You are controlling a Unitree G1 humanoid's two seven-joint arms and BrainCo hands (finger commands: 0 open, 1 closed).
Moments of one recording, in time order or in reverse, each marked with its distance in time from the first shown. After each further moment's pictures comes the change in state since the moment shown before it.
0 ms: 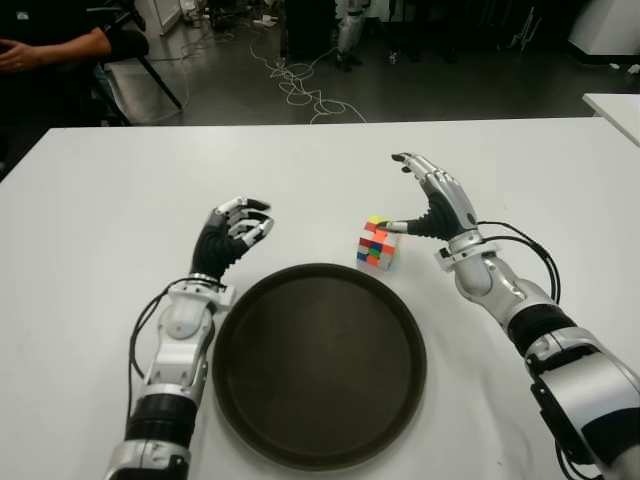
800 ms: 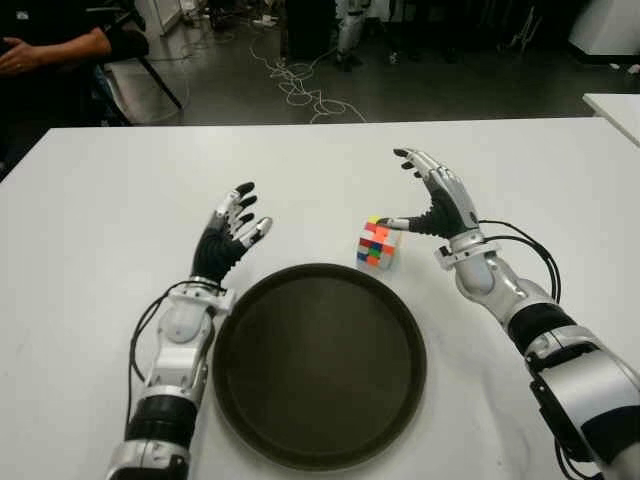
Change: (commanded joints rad) left arm -0.006 0.005 -0.004 0.026 -0.028 -0.045 -0.060; right arm -0.007 -0.001 -0.004 0.027 0.023 -0.062 -0.029
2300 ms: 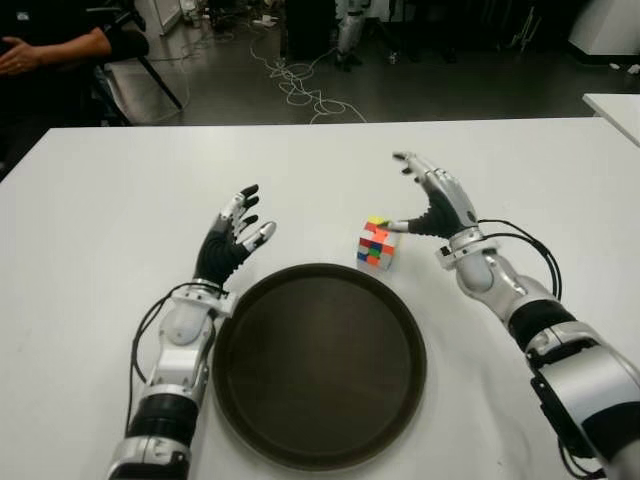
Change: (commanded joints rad) left arm -0.018 -0.008 0.002 0.067 0.018 -0.069 0.007; right arm -0.036 -0.049 0.097 -0.019 -0.095 0.192 0.169
